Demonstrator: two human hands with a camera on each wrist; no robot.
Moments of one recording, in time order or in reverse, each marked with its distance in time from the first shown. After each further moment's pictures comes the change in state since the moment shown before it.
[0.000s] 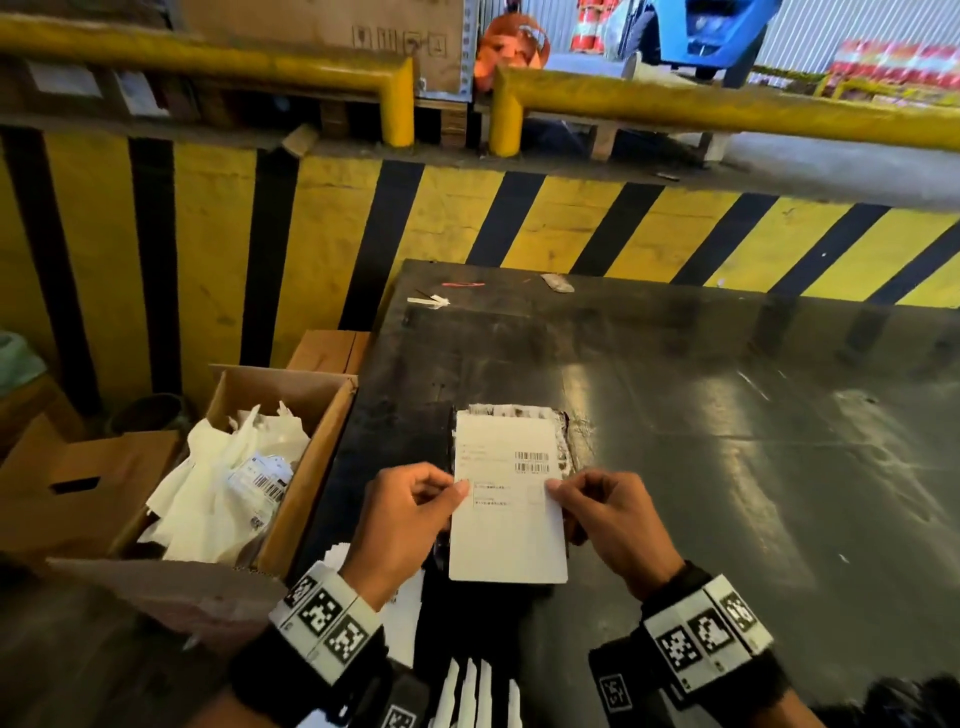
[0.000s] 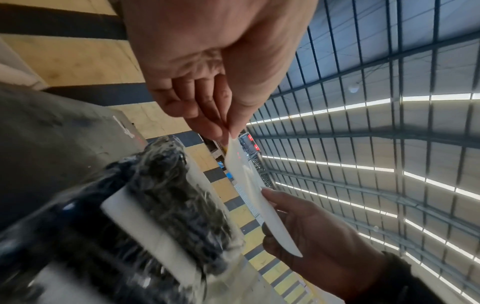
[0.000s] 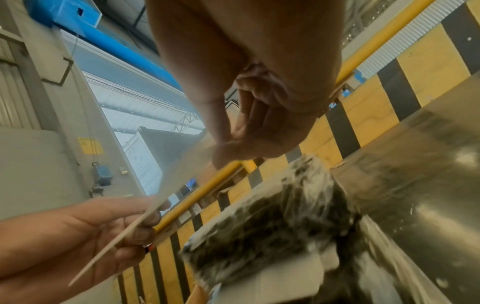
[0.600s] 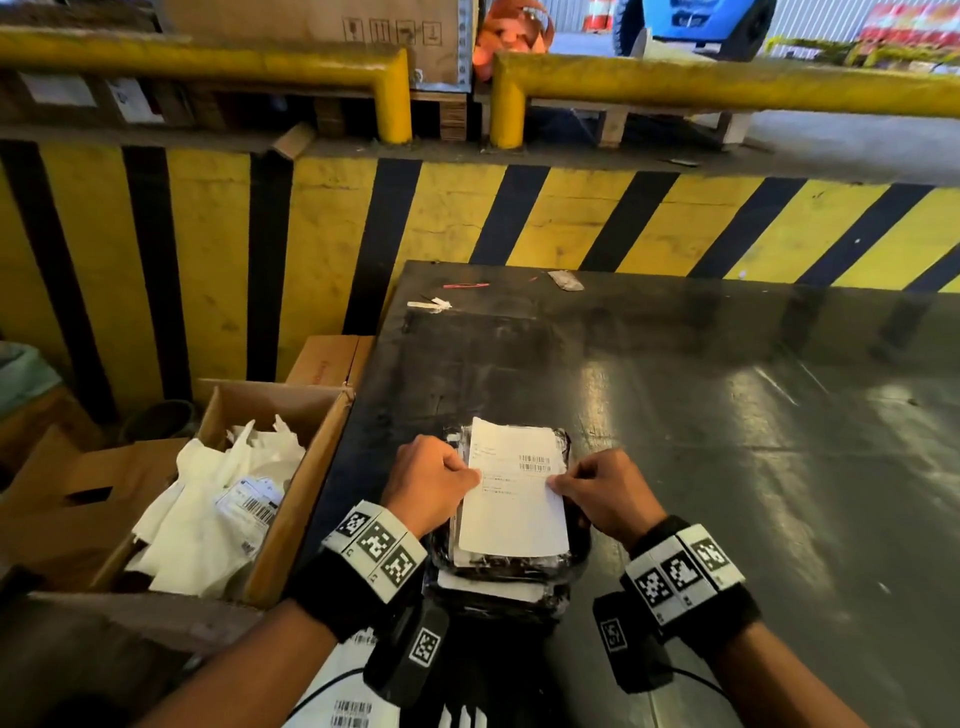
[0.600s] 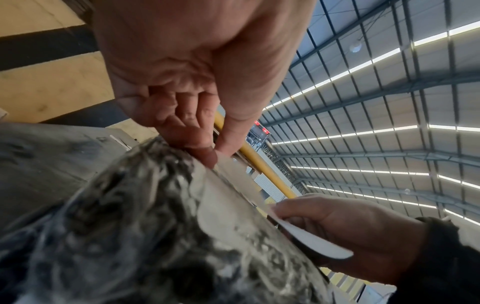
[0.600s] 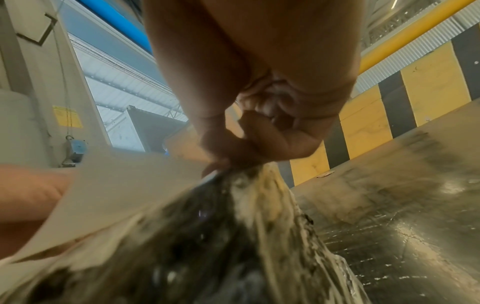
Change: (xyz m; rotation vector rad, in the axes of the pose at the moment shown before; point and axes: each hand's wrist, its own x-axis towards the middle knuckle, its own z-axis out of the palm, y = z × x) left_hand 0.085 0.008 0.033 0.452 -0.020 -0.129; right_hand 0.088 0.017 -0.015 -0.321 -0.016 0.147
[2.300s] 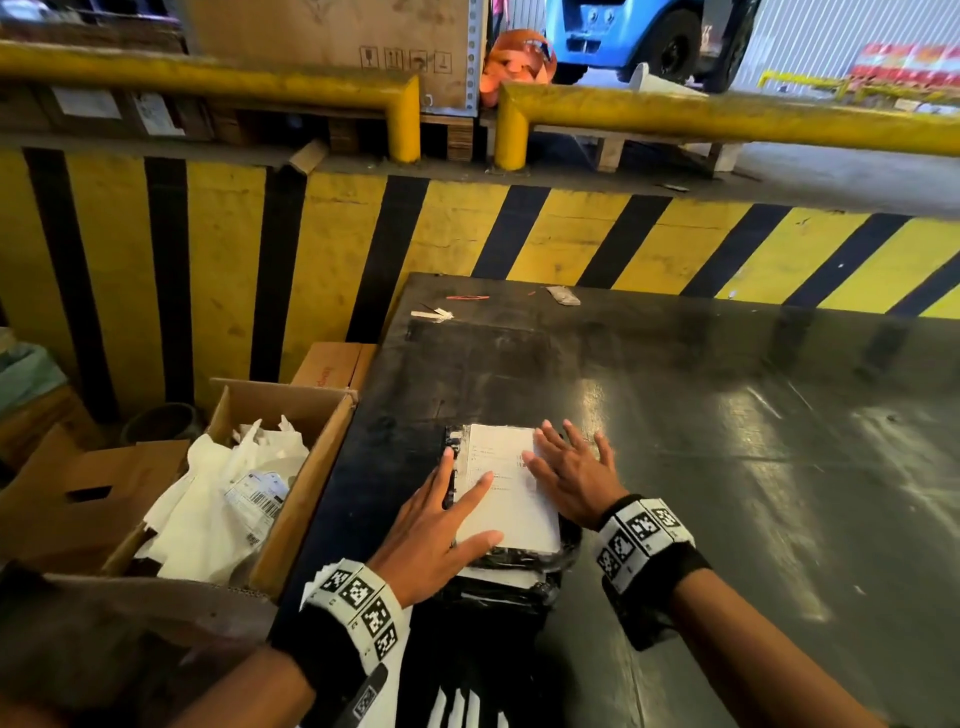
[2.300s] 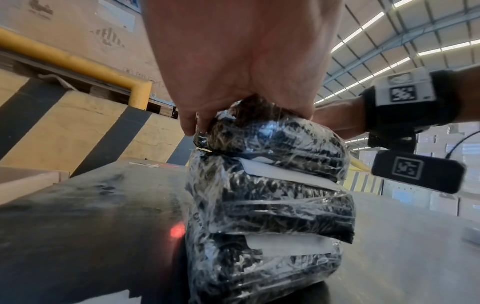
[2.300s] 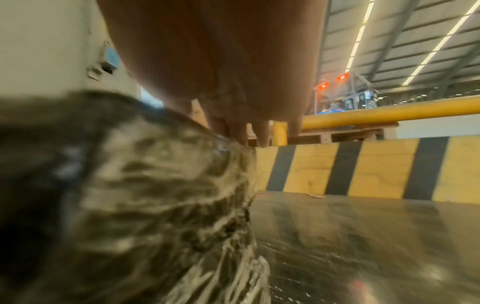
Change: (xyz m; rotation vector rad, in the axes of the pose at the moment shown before) left_hand -0.039 -0.055 0.020 0.377 -0.319 0.323; right_hand 0.011 0.000 0.010 -0.817 -0.133 -0.286
